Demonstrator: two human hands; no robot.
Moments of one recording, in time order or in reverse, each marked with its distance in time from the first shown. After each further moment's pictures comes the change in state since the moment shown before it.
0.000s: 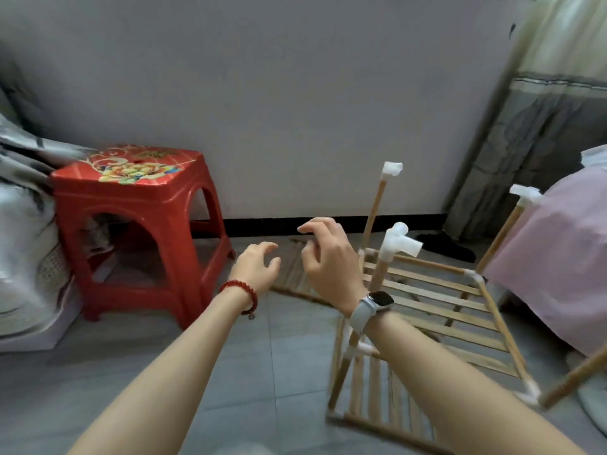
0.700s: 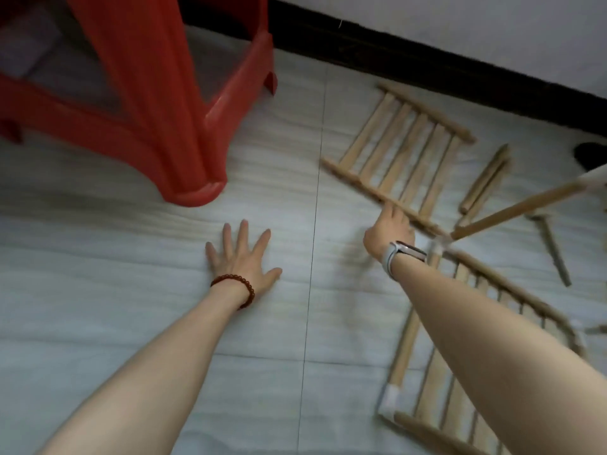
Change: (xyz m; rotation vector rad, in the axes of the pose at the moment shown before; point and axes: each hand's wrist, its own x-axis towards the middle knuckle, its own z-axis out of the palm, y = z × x) left_hand 0.060 -0.346 0.235 0.505 -0.530 -0.493; right_hand -0.087 0.310 0.328 -0.644 -0.923 0.734
